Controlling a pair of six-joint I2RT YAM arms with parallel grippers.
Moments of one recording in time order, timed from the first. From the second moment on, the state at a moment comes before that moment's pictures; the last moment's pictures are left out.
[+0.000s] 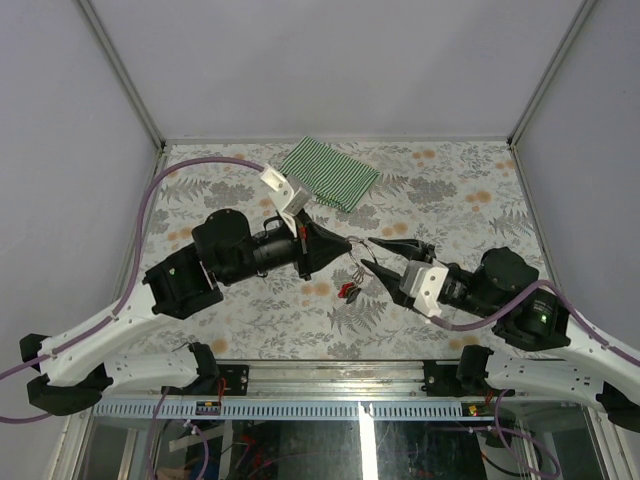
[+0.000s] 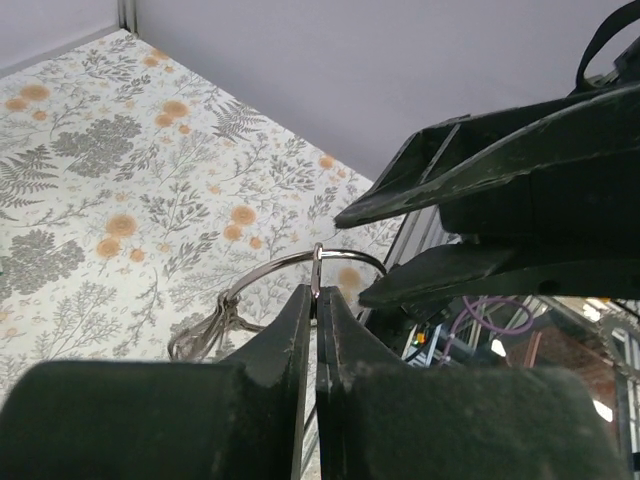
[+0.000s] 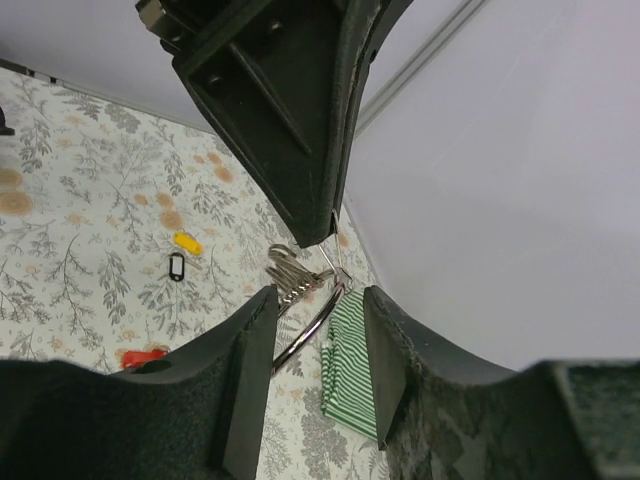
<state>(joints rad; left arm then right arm) -1.06 1.01 1.25 -0.29 0.08 -0.36 1.15 0.71 1.00 -0.24 -0.04 -0.67</state>
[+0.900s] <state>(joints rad) -1.06 1.04 1.38 -0.53 0.24 -0.15 1.15 0.65 1.02 -0.26 -0.09 -0.60</state>
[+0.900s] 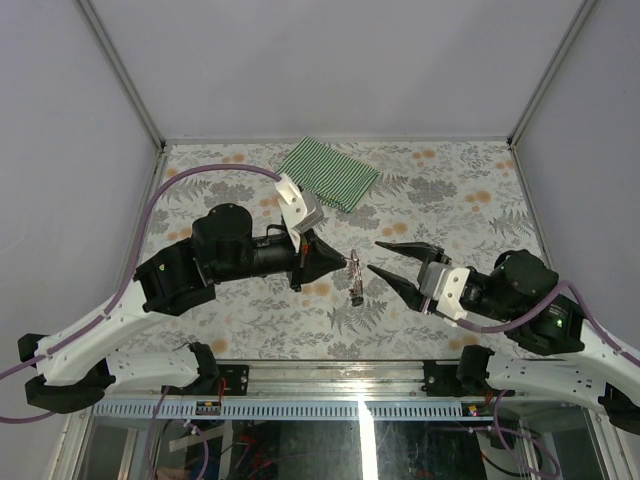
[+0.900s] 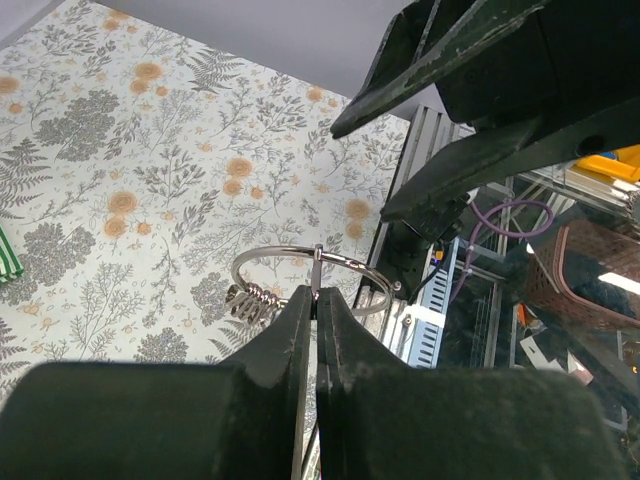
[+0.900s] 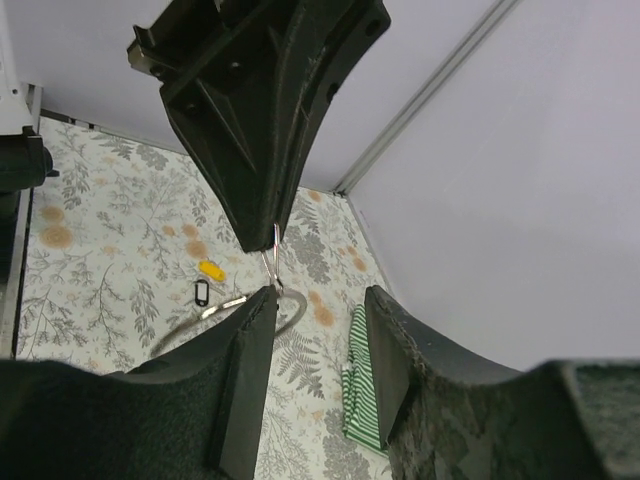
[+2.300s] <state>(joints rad) -1.05 1.06 1.38 -0.52 0.15 -0.18 1.15 0.82 1.04 -0.29 -0.04 -0.85</state>
